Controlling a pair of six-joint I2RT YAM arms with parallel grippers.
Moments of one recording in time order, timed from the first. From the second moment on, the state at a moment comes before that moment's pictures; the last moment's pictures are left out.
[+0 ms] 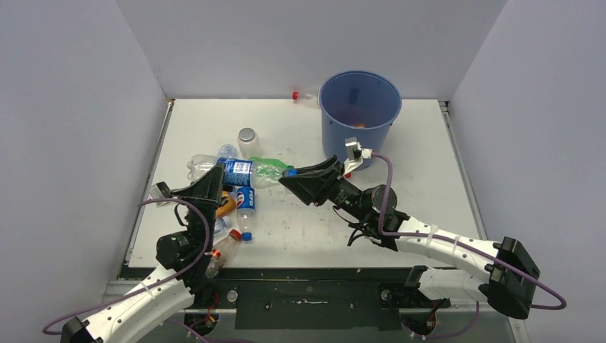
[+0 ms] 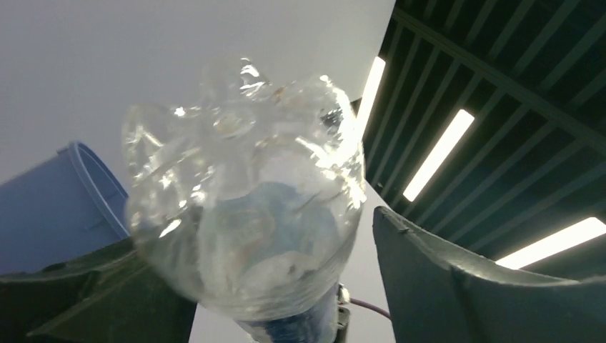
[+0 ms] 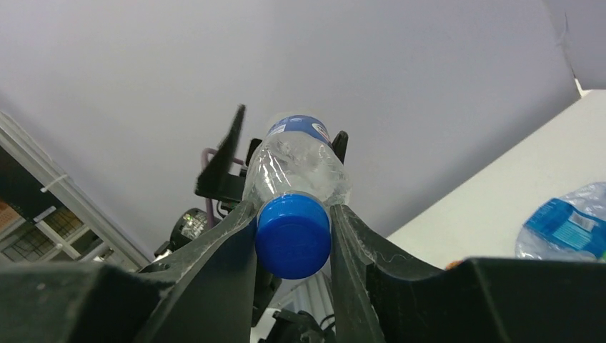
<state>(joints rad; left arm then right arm) -0.73 0.53 0.26 1.02 -0.46 -1.16 0.98 1.15 0.70 0.90 -0.13 0.77</state>
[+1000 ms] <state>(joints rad) -0.73 0.32 0.53 0.13 -0.72 -0.31 0.69 1.27 1.59 -0.55 0.66 0.22</state>
